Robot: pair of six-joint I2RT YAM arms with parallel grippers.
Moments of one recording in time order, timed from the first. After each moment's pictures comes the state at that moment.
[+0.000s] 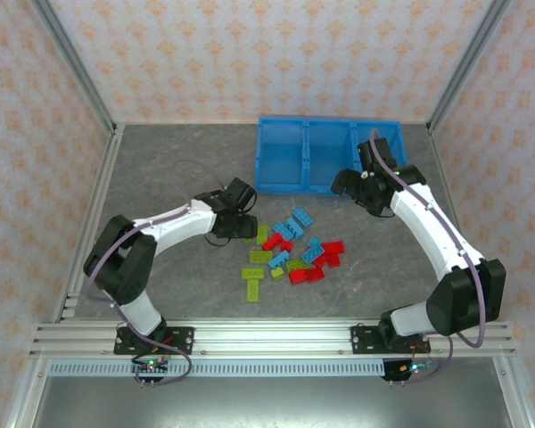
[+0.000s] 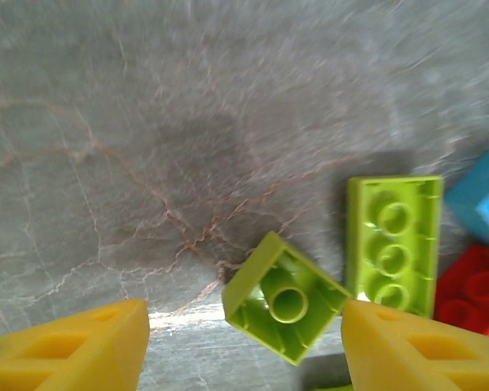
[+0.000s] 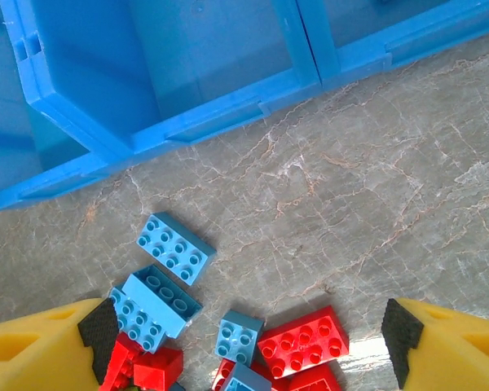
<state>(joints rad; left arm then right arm) -0.56 1.71 1.08 -0.62 -0.04 -0.61 0.26 1.40 1.26 -0.92 -0.01 0.66</state>
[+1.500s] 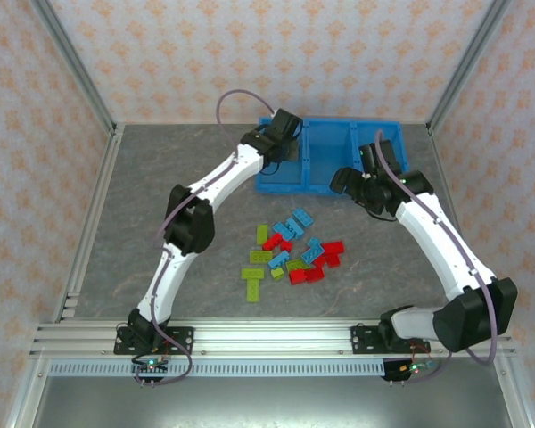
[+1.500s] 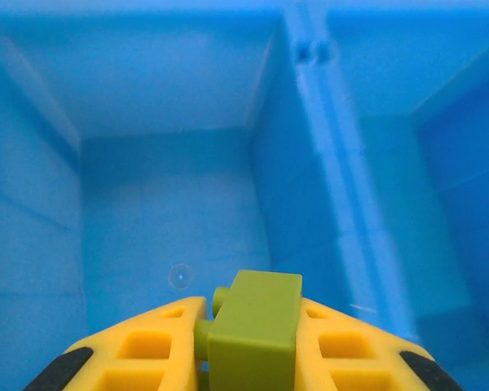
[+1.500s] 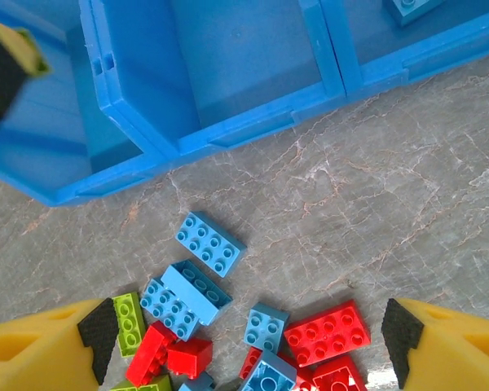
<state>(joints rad) -0.54 2.42 2.32 -0.72 -0.18 -0.42 0.31 1.30 1.26 -0.92 0.01 0.70</state>
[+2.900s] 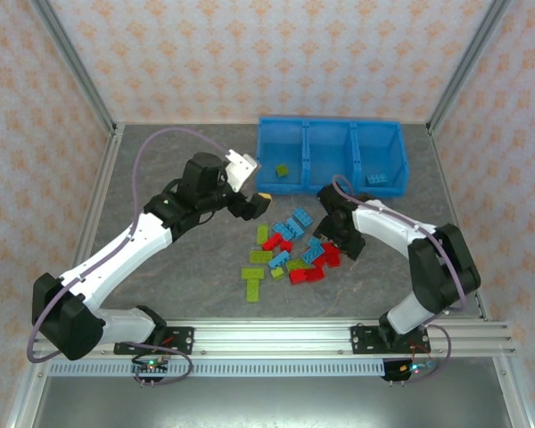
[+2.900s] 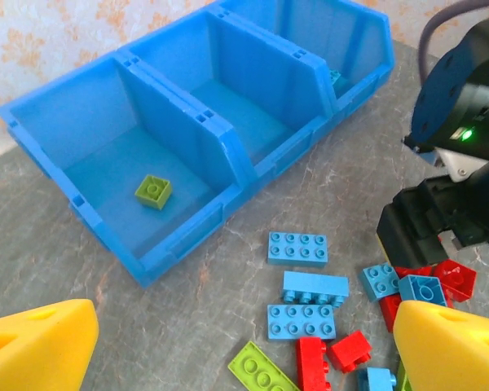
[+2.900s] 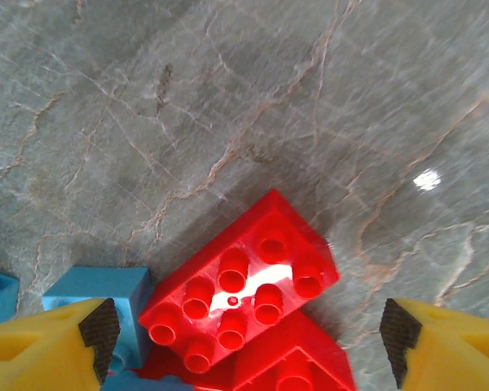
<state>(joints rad) -0.54 1.28 1.10 -0.34 0.19 0.12 0.48 1.58 0.97 -0.84 0.04 1.09</state>
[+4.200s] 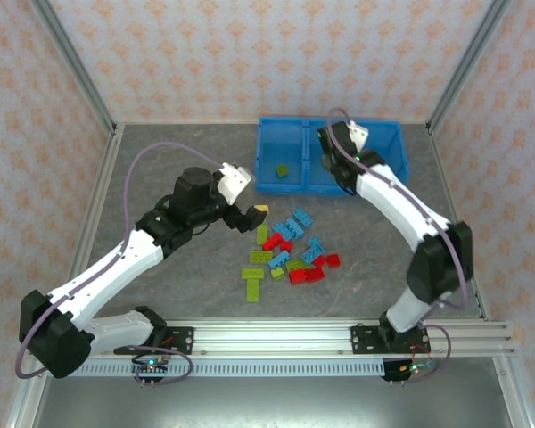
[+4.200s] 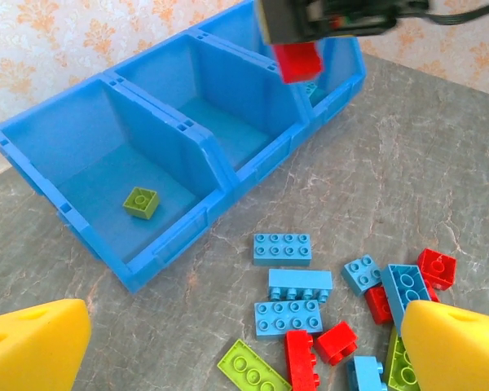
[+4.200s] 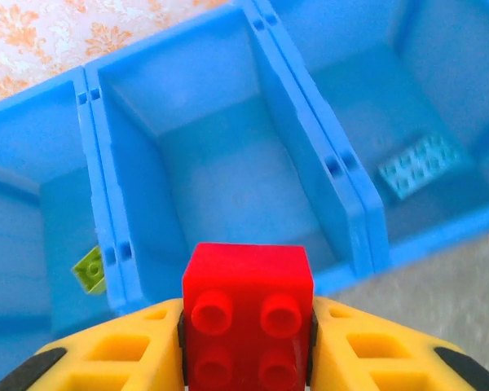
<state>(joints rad) -0.55 1.15 0.96 -0.26 0.21 0.13 0.44 1.69 1.50 -0.67 0.47 0.67</state>
